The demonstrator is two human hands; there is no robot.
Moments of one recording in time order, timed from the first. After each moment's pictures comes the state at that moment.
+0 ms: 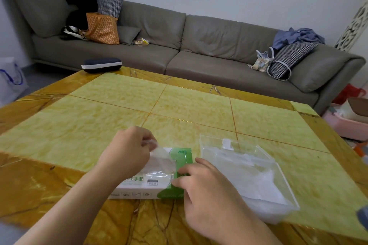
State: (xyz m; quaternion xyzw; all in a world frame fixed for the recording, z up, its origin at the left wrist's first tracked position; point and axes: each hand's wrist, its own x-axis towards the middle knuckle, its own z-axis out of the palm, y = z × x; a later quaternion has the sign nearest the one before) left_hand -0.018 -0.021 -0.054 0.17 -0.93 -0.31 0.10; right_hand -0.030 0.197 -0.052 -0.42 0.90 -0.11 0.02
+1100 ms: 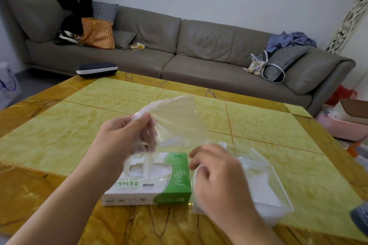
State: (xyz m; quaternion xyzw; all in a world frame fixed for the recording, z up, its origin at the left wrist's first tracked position) left_hand -0.006 -0.007 -0.012 0.12 -0.62 -0.76 0.16; right_hand -0.040 0.205 -0.045 -0.34 0.85 -0.34 -0.19
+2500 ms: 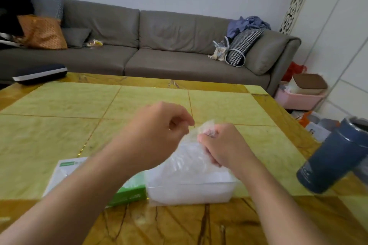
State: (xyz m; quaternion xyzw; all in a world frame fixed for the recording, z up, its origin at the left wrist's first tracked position) left_hand -0.048 0.125 0.032 -0.09 -0.94 -0.30 0.12; right_hand -0.118 0.306 -0.029 -0.04 0.89 -0.45 0.03
